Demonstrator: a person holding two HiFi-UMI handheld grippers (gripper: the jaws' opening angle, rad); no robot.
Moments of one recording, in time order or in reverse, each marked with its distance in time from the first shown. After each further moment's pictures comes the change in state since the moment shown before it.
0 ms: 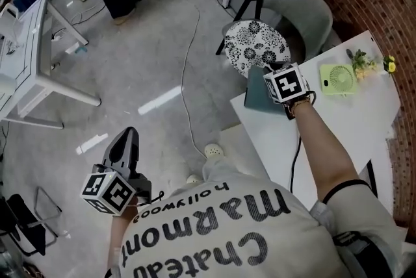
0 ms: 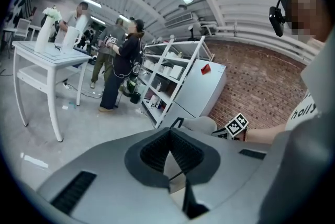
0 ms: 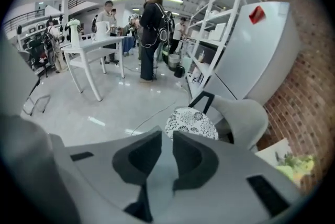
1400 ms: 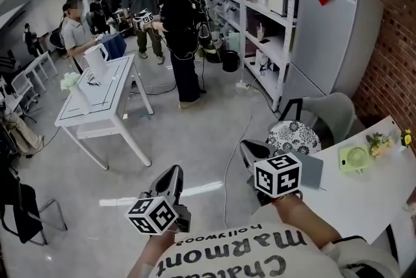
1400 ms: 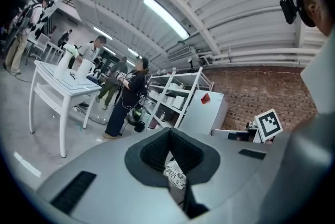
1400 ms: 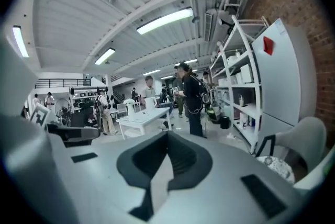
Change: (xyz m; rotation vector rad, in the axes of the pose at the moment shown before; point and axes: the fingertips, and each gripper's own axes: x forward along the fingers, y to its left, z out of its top) left arm -0.129 -0.051 0.066 -0.006 -0.345 0.066; right arm -0.259 0.227 0.147 0.154 -0.681 0.477
